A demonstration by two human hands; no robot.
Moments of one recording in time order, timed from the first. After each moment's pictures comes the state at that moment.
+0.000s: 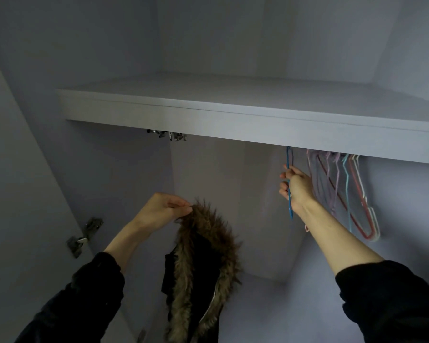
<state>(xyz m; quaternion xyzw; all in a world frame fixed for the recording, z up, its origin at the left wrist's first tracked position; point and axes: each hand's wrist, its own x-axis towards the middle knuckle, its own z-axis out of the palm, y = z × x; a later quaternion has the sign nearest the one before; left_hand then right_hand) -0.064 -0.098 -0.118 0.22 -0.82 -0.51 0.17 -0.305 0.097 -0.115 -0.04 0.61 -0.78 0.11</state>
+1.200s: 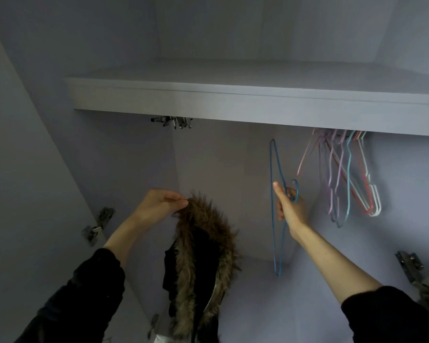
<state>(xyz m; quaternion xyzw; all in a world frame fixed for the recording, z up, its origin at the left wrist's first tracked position) -0.036 -0.118 -0.133 0.25 -0.79 -0.54 0.16 -0.237 0.106 -0.194 -0.07 0.70 -0.71 0.05</state>
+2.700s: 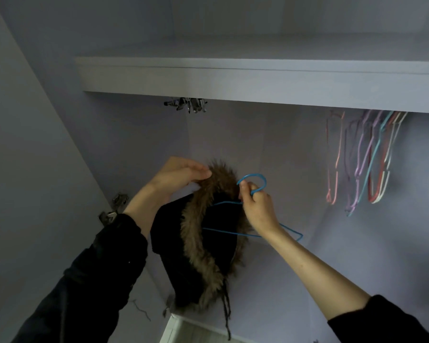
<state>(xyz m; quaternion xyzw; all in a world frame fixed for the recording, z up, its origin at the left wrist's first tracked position) -0.061 -0.119 -0.102 0.27 -0.78 -0.54 0.15 -0.165 0.033 -0.193 -0.32 0.79 -0.52 -0.02</state>
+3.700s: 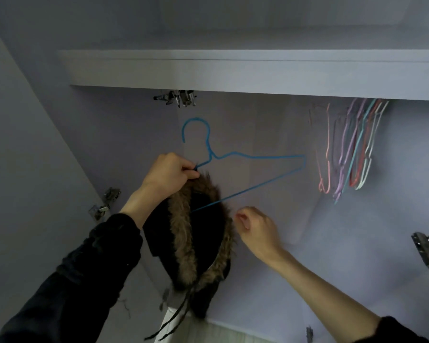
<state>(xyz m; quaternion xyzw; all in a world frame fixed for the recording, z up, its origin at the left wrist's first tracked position) -0.054 -0.107 -0.104 0.23 -0.94 -0.18 0.15 -0.136 0.085 -0.235 -0.38 0.85 -0.36 -0.09</state>
